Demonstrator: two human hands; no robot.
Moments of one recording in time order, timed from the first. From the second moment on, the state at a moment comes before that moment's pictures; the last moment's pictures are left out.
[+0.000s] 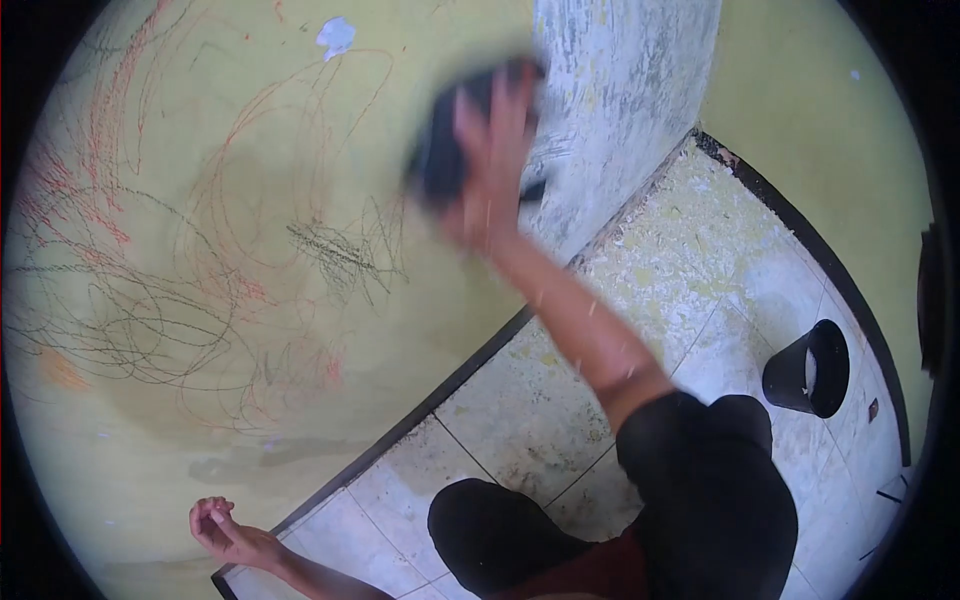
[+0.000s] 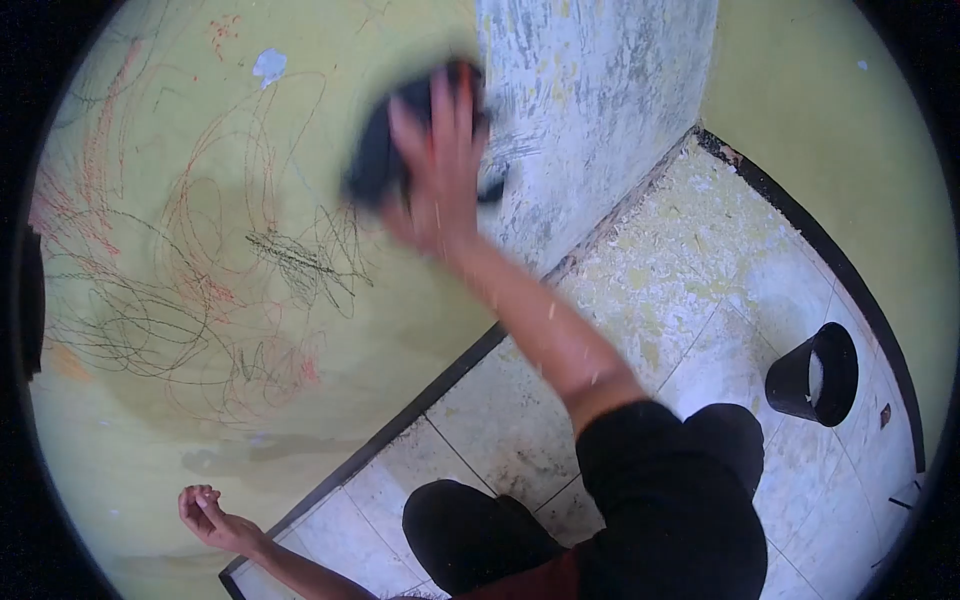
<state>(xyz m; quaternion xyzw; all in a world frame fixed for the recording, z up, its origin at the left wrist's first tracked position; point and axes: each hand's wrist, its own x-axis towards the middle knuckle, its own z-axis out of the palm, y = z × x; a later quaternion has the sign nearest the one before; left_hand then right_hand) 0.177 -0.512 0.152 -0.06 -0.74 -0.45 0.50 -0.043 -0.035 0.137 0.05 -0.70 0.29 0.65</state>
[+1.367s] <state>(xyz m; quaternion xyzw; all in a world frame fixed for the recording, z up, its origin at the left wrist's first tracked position) 0.043 -0.344 0.336 -0.05 -0.74 0.06 0.67 -0.084 0.042 0.747 0.09 -0.56 0.22 0.79</state>
